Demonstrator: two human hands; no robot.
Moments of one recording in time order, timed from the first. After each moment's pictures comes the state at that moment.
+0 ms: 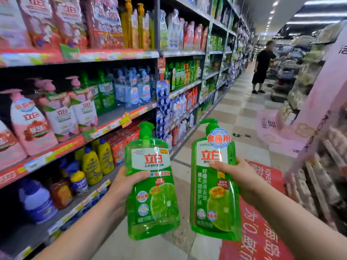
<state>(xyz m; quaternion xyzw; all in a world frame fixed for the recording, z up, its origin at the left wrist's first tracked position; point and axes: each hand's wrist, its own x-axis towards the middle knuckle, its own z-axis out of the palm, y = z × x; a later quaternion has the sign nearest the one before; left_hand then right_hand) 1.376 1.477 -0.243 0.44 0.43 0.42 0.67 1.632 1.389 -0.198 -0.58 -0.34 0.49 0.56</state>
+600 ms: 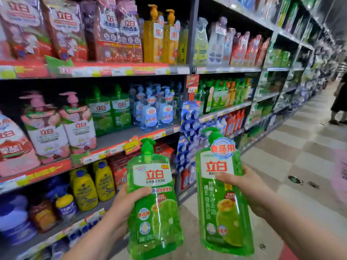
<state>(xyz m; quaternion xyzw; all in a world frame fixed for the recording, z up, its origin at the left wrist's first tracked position) 1.538 1.681 -0.255 0.33 0.51 0.53 0.59 1.814 1.692 -0.196 -0.53 -0.46 0.52 0.48</state>
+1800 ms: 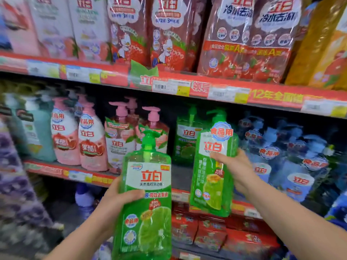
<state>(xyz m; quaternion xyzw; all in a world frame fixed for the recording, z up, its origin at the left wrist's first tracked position) 1.417 1.865 -0.234 0.17 0.55 0.75 0.34 1.535 2.129 -0.188 -0.33 -0.65 0.60 0.34</state>
